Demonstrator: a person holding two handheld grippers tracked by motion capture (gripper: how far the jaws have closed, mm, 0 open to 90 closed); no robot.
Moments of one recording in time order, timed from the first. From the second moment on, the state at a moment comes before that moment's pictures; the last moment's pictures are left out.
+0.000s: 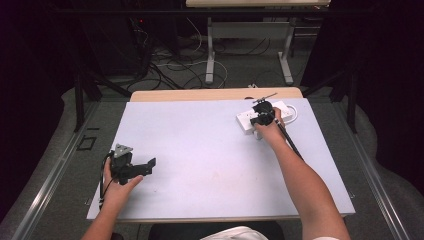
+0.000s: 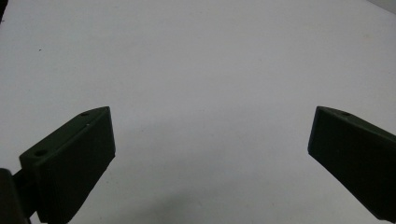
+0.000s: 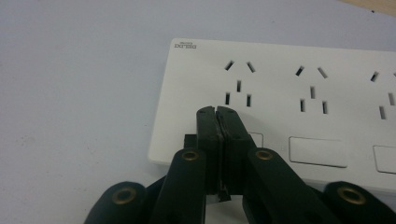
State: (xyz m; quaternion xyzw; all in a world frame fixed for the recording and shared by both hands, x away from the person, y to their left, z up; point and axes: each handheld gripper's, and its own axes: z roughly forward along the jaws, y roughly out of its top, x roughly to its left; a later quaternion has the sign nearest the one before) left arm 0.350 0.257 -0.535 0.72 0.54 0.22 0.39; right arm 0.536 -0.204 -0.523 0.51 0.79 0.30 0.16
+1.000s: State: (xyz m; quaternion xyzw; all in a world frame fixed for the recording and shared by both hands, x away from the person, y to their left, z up) left arm 0.351 0.257 -0.534 0.72 0.53 0.21 0.38; right arm 0.535 -0.202 -0.527 0.50 0.79 0.31 0.16
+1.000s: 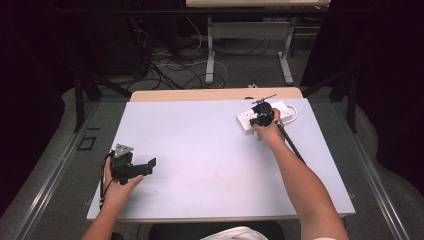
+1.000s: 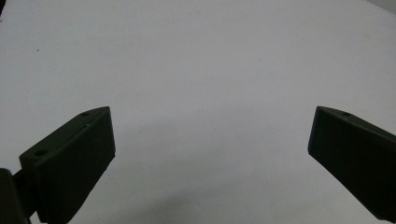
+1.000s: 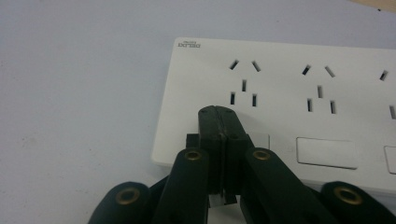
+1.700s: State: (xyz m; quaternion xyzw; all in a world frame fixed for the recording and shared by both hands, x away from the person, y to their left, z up) left arm 0.351 0.260 -0.533 0.72 0.53 0.22 0.38; right arm 0.532 -0.202 -0.521 0.50 0.79 0.32 0.17
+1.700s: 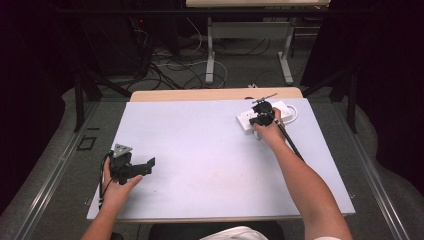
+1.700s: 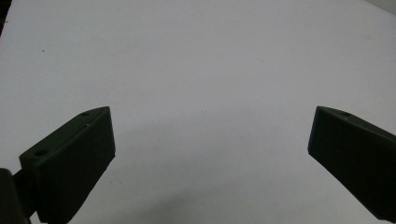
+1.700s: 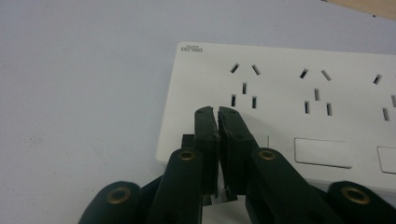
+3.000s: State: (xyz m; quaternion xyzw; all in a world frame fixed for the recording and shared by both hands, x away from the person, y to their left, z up) left arm 0.357 0.253 -0.533 0.73 0.53 0.21 0.39; right arm 0.452 -0.189 -0.499 0.39 0.84 0.35 0.14
